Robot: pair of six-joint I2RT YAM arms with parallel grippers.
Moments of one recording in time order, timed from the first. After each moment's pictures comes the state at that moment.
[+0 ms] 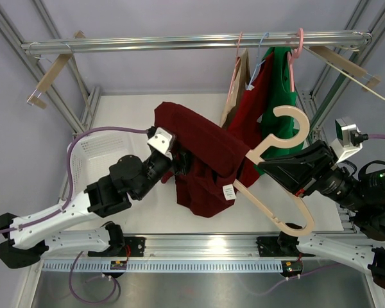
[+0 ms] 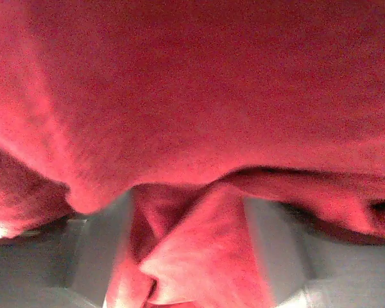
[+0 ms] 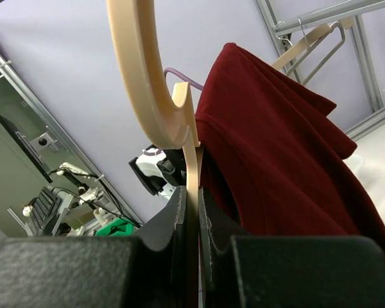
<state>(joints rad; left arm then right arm) -1.17 0.91 1.01 -0.05 -0.50 0.00 1.03 0.62 1.32 -0.33 -0.10 0.59</state>
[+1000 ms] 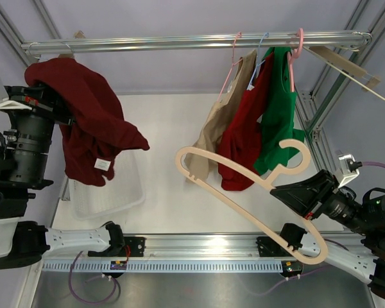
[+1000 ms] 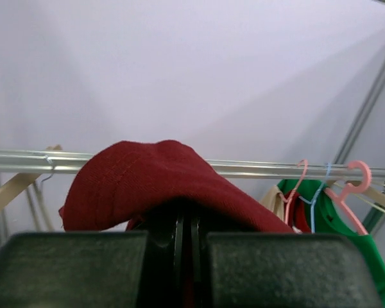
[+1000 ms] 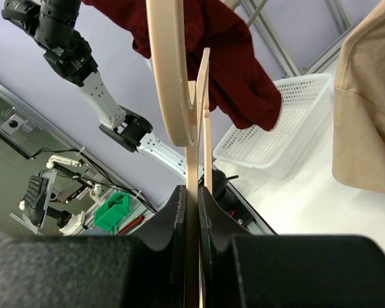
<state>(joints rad) -1.17 0.96 1.88 -0.27 -0.86 0.30 1.03 0.30 1.10 -0.60 -0.02 0.70</state>
